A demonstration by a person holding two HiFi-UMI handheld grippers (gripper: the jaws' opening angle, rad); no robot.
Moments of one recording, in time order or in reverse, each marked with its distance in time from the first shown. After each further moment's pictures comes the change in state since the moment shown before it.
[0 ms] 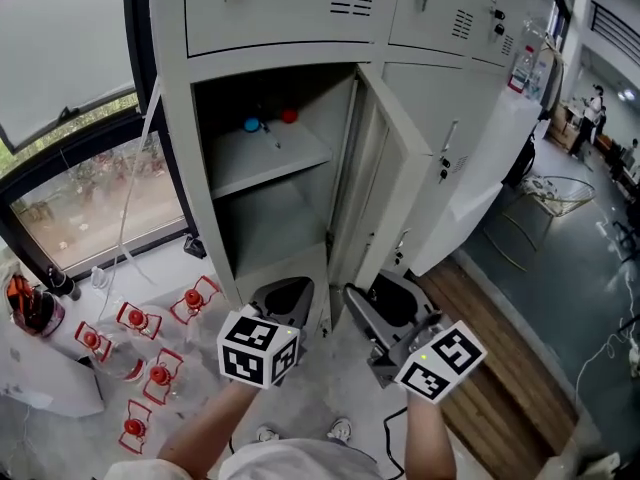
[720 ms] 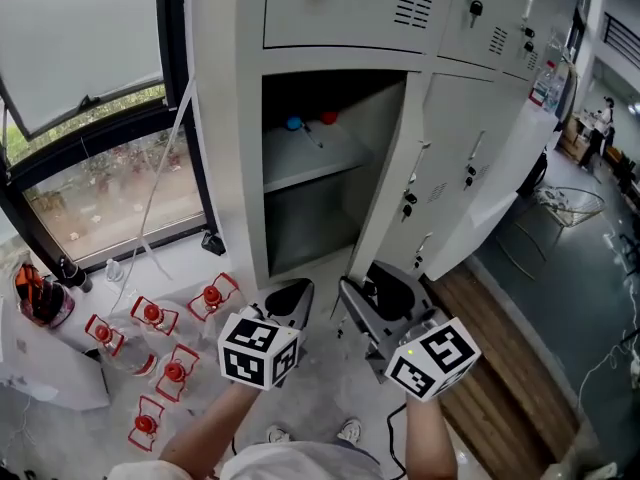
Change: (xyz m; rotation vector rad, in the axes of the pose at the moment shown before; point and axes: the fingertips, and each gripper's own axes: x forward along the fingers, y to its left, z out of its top) left arm -0.052 0.053 -0.006 -0.024 -0.016 0.049; right arm 0.061 0.046 -0.012 -0.080 0.062 -0.027
